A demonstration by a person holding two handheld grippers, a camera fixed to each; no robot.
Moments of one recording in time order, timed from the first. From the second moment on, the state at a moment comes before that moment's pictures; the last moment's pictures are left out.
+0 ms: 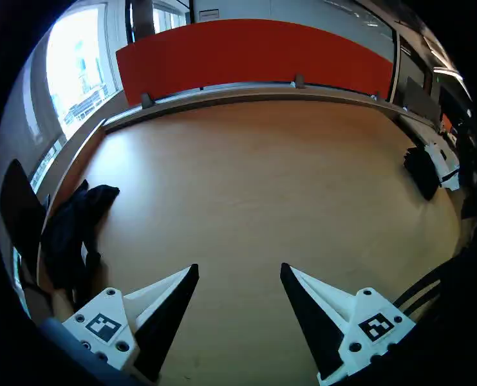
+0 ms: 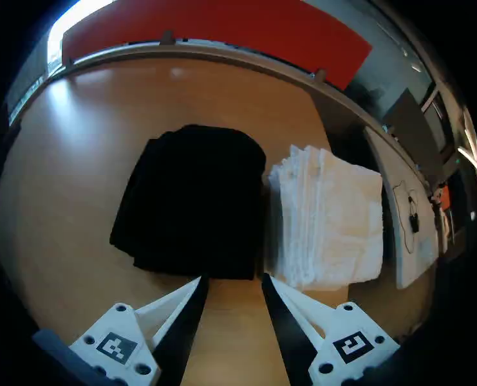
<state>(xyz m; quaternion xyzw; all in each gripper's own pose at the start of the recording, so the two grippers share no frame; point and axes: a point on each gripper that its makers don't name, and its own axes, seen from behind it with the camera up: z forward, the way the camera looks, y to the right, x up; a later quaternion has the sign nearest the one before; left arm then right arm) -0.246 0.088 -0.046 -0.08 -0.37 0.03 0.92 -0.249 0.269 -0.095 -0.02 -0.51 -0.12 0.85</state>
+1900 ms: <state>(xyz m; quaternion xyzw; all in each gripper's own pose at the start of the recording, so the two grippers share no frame) -0.247 0.077 -0.048 -0.06 -0.37 0.02 0.93 -0.260 0.150 -0.050 0.08 -0.48 -0.07 0.87</state>
